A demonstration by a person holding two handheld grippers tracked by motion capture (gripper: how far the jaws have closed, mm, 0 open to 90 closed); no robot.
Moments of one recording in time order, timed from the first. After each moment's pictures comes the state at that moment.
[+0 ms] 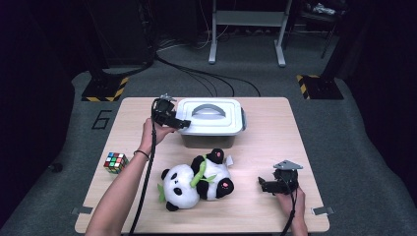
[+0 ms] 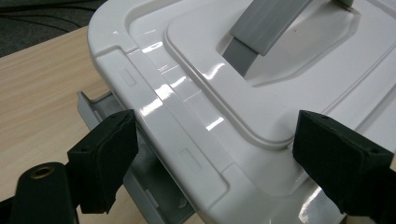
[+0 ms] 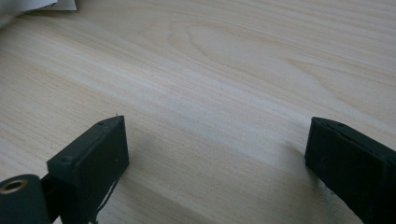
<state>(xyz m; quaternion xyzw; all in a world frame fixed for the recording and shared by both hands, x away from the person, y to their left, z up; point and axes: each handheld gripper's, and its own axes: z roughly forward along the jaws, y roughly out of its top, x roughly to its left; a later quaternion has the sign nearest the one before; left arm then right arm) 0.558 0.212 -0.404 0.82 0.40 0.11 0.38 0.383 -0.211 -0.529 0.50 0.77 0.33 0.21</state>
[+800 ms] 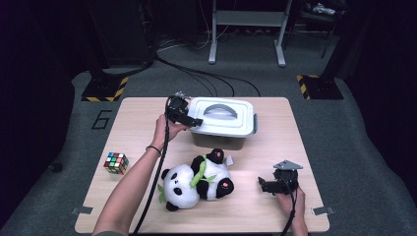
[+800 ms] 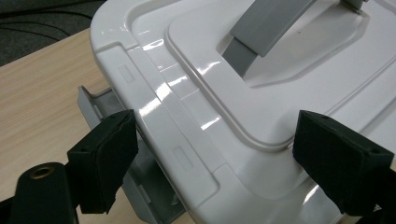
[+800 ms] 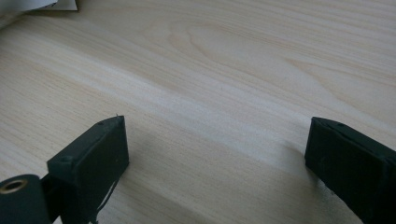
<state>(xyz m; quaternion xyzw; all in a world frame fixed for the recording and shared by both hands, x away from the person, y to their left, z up) 0.569 0.171 -0.402 0.84 0.38 0.10 0.38 0.383 -0.211 -0.529 0.50 0.77 0.33 0.21</state>
